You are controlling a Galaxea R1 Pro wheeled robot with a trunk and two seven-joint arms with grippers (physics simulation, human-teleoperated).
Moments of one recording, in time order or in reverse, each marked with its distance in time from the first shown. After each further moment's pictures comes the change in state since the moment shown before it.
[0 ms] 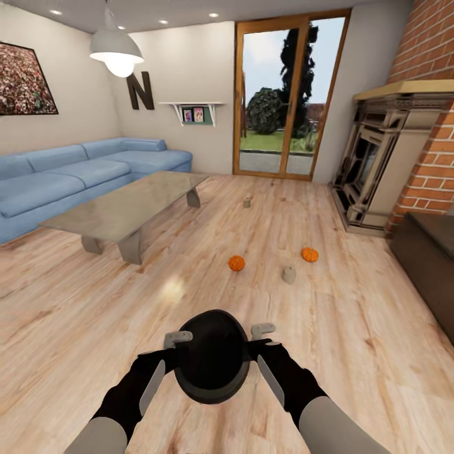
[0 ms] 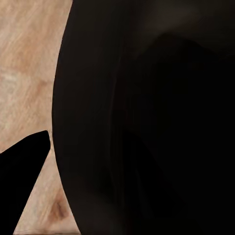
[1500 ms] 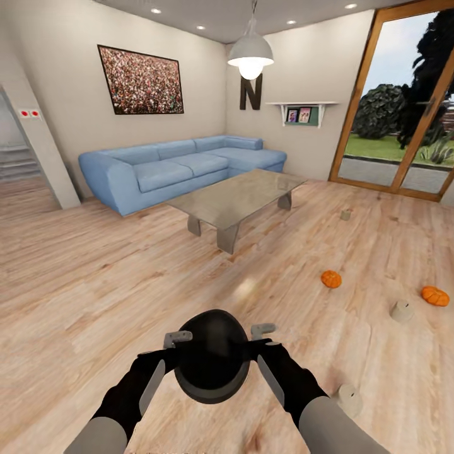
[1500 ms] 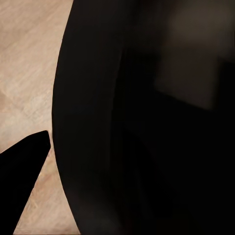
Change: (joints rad) left arm 0.000 0.001 0.000 -0.002 0.002 0.001 0.000; right arm 0.001 0.000 0.001 -0.002 0.001 0.001 -0.001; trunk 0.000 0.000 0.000
